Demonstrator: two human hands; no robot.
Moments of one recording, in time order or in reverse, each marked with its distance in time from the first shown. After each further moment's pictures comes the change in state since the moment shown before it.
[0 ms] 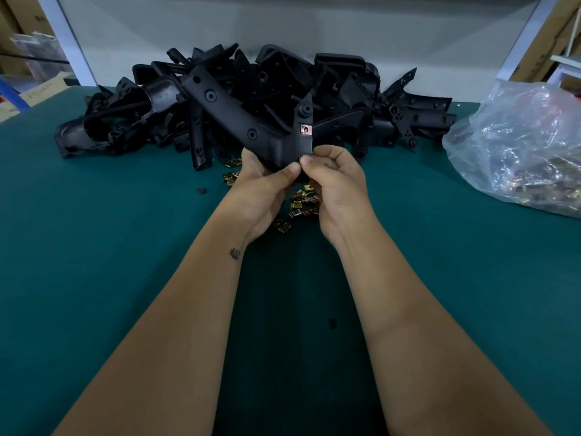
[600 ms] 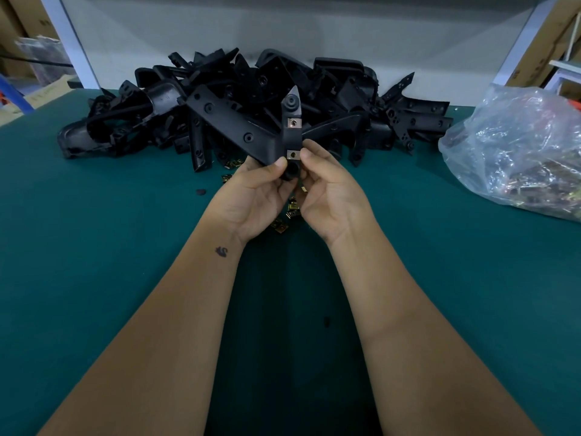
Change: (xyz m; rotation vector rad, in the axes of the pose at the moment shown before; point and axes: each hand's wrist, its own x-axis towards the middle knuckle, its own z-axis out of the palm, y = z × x) left_hand -0.007 0.011 -0.001 -0.390 -0.113 -0.083; right_hand -0.005 -0.009 0.002 0.351 -0.180 0.231
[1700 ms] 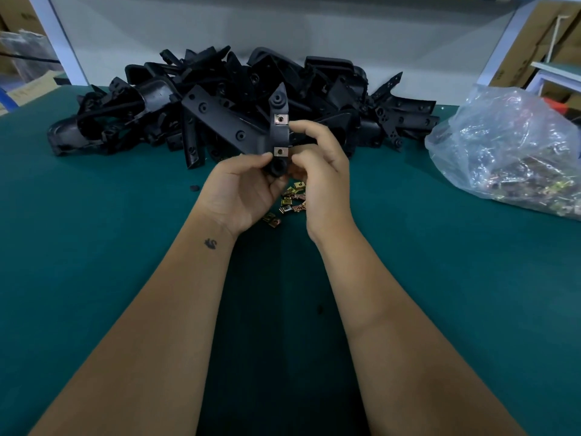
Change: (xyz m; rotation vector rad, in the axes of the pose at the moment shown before) left_hand -0.007 0.009 0.010 0.026 0.128 -0.097; right_hand -0.014 0.005 0.011 -0.562 0.075 -0.469
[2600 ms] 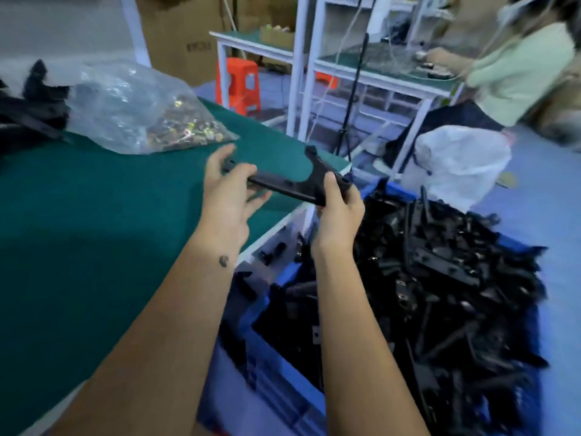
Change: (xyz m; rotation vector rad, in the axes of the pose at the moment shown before) left_hand -0.110 -0.245 0.286 0.311 -0.157 -0.336; right_hand -0.230 -0.146 -0.322 -0.059 1.274 -0.056
